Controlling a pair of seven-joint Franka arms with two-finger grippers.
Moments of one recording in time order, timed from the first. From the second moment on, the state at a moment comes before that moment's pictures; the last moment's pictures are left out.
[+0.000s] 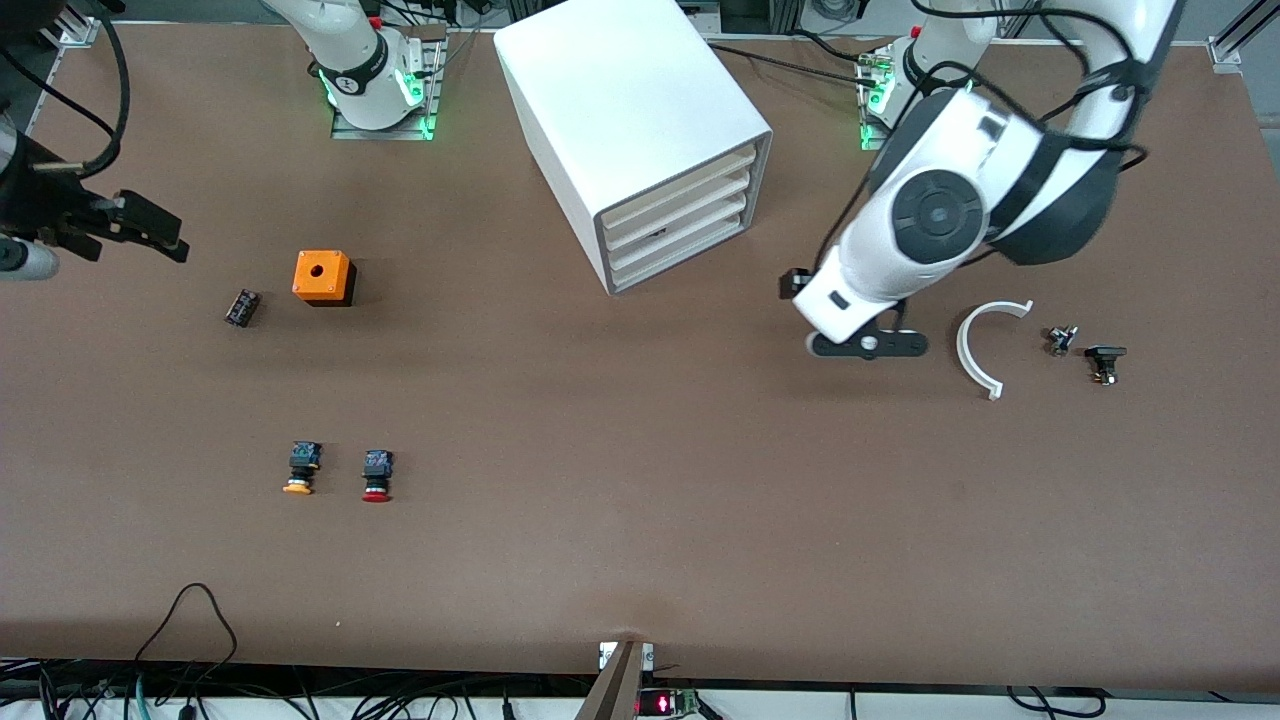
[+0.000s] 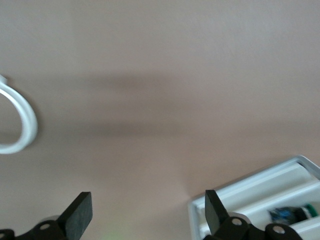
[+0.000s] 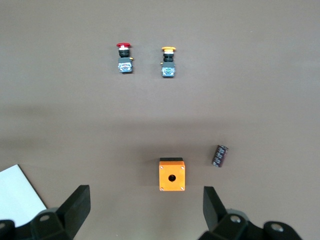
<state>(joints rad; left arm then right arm) 0.03 0.35 -0.52 -1.56 0.11 1.65 -0.49 0.01 0.02 0.01 -1.57 0.00 1.58 0.04</state>
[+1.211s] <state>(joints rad) -0.04 -0.01 -0.02 -1.67 0.02 1.68 0.05 0.01 -0.08 0.02 -1.66 -0.02 1.61 0.04</state>
